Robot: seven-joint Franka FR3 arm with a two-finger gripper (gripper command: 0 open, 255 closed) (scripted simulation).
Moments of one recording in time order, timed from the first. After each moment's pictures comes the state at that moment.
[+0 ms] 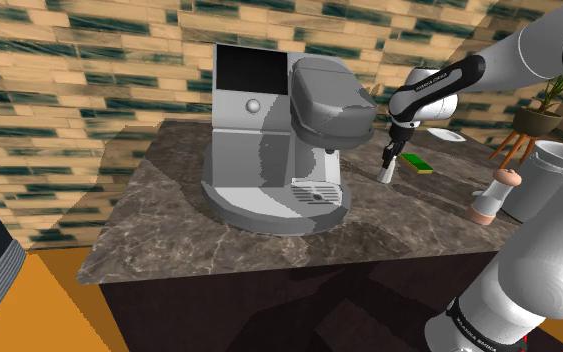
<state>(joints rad) -0.08 -0.02 -0.54 -2.27 -0.10 2.33 -0.62</state>
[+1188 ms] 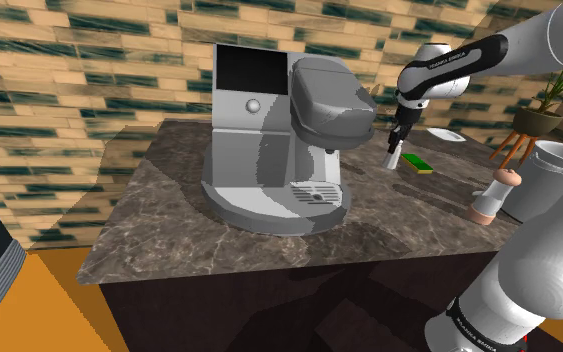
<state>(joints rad) -0.07 -0.10 -0.53 -2.18 -0.14 2.16 -0.60</state>
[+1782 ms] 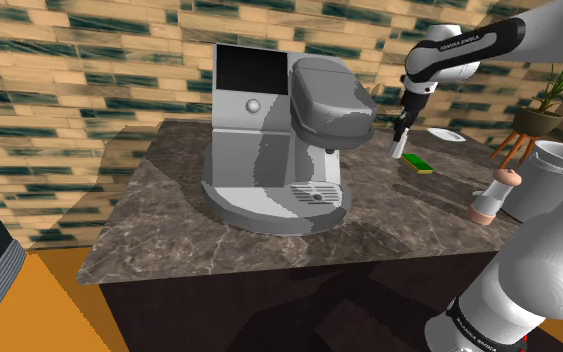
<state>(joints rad) -0.07 -0.15 -0.52 -2.10 -0.16 2.04 -0.59</state>
